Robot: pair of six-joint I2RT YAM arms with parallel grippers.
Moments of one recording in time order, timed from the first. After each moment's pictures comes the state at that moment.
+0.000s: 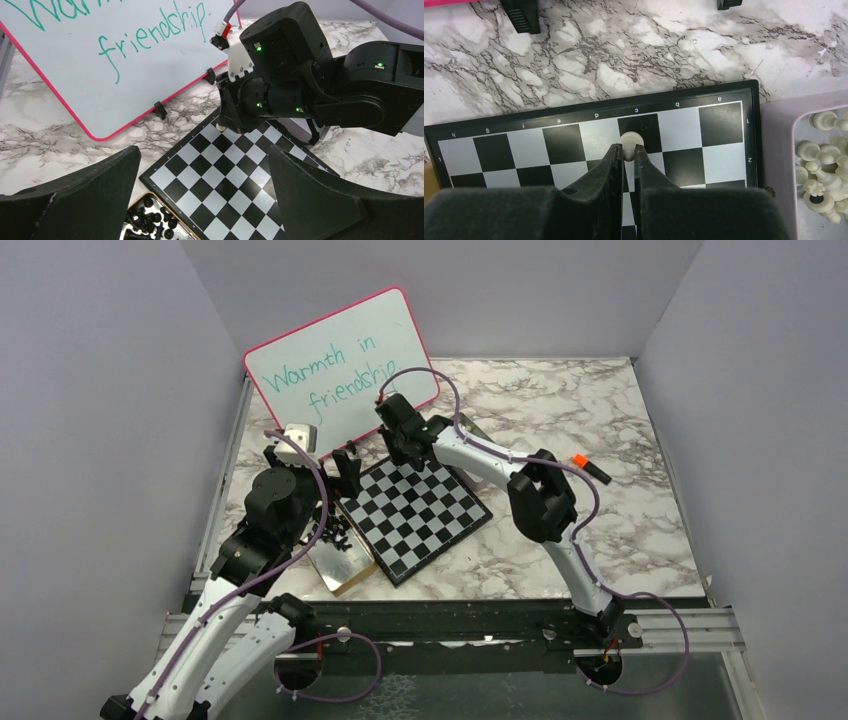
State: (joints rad) left arm -0.50 0.62 0.78 -0.32 -0.26 -0.22; right arm 0.83 2.33 1.99 -0.53 0.17 0.26
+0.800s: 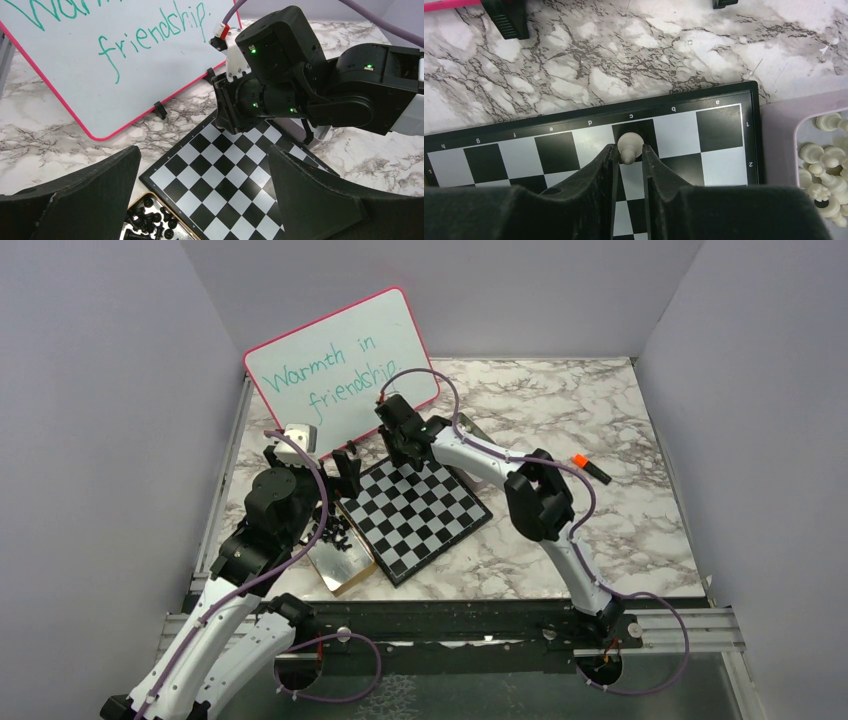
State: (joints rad) left arm -0.50 0.61 0.78 -0.32 -0.26 -0.22; right arm 0.83 2.35 2.02 -0.53 0.19 0.28
